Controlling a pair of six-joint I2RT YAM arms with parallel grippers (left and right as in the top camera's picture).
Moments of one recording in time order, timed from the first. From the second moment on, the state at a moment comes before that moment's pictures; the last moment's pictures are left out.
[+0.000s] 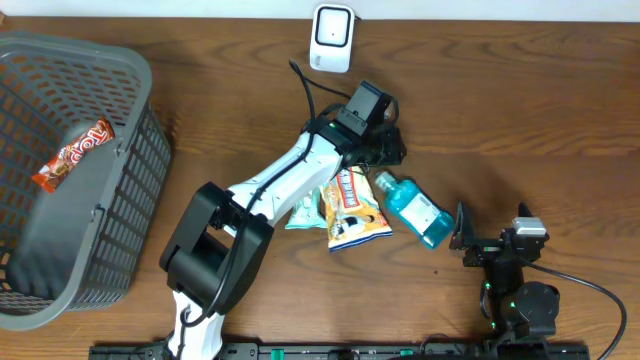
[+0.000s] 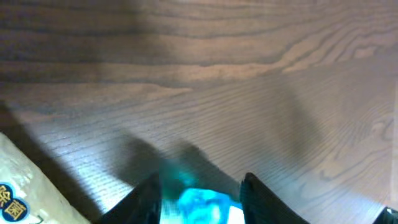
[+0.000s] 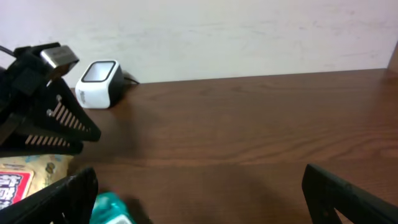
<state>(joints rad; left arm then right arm) -0.66 2.03 1.50 -0.41 0.34 -0.70 0.04 0.02 0.01 -0.07 0.03 0.10</state>
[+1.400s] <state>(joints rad) -0.52 1.52 1.52 -0.83 -0.14 -0.43 0.04 0.02 0.01 -0.07 0.03 0.10</state>
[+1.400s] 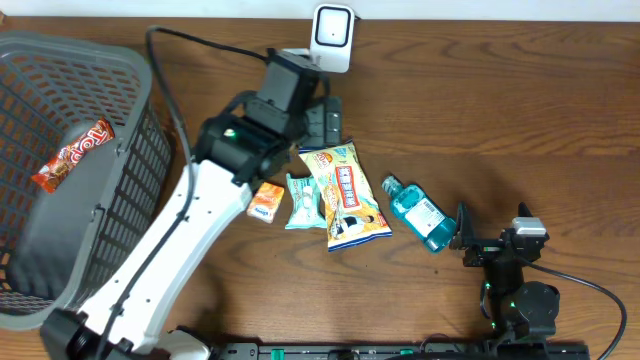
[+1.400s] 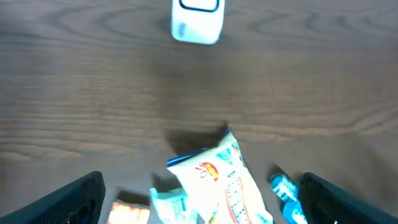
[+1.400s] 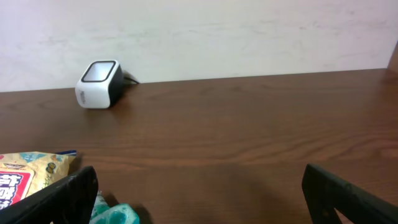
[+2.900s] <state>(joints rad) -0.05 1.16 1.52 -0.58 -0.14 -0.44 0.04 0.02 0.01 -0.07 0.03 0.10</state>
